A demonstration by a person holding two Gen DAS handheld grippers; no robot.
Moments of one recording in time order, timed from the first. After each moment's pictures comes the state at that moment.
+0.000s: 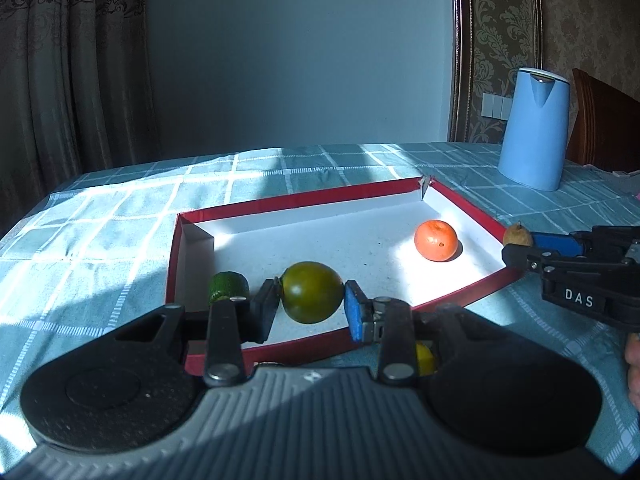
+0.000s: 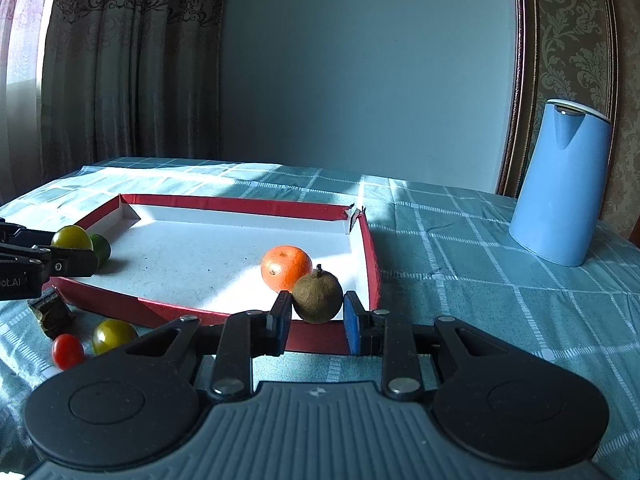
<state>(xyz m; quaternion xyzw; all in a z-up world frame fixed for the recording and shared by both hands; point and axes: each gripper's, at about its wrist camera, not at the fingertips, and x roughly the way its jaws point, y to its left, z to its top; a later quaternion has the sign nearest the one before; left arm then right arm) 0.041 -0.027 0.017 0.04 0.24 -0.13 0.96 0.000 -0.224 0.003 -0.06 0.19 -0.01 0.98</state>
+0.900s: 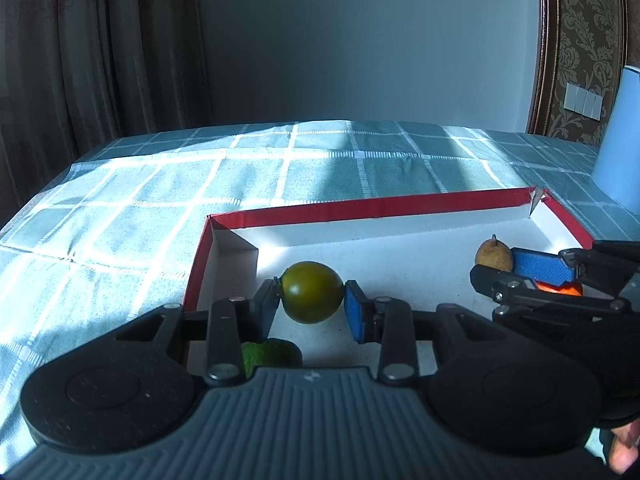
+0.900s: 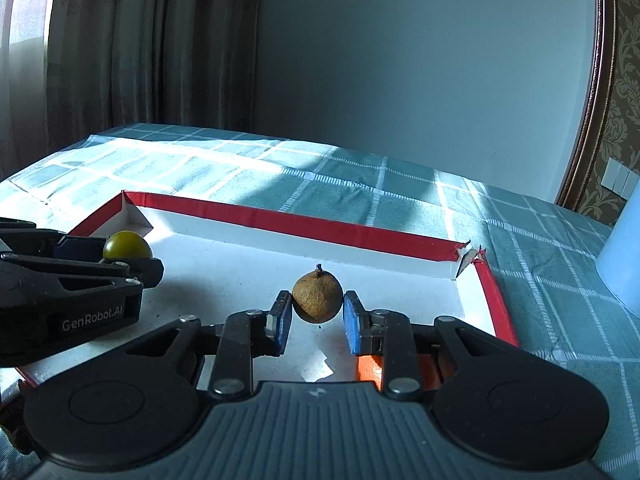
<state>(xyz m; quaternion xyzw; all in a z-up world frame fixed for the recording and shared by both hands) 0.141 -0.024 0.003 0.02 0.30 -0.03 0.95 0.126 -0.156 -0.001 -0.10 0.25 0.03 0.96</state>
